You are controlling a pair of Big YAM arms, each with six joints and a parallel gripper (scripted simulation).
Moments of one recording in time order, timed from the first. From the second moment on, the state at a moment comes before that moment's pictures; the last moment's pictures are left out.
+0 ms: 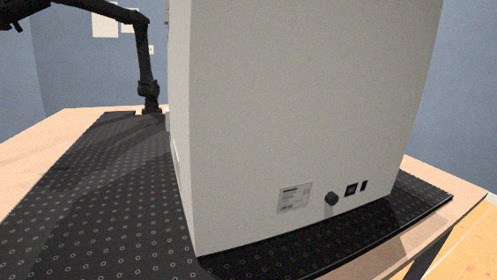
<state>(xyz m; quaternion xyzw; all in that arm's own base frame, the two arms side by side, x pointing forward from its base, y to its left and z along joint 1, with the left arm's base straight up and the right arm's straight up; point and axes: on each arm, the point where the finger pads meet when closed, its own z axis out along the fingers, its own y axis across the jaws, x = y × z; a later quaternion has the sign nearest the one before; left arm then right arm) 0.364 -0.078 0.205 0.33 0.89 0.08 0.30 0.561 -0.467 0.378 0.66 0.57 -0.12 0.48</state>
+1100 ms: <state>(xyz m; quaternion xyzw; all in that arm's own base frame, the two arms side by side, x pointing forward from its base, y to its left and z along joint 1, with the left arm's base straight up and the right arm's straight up) 0.369 -0.060 0.221 0.04 0.91 -0.01 0.41 0.569 -0.398 0.469 0.59 0.58 -0.08 0.56</state>
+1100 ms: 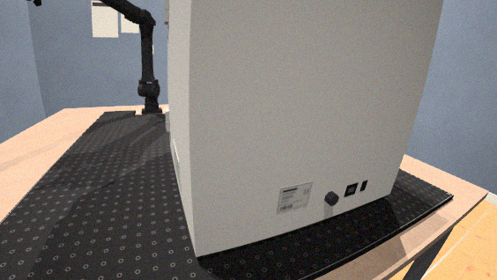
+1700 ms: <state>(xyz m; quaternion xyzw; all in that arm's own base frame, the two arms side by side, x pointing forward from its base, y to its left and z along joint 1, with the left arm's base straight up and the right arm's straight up) 0.457 -0.092 0.241 0.04 0.92 -0.01 0.38 0.568 -0.354 0.526 0.54 0.58 -0.05 0.60</state>
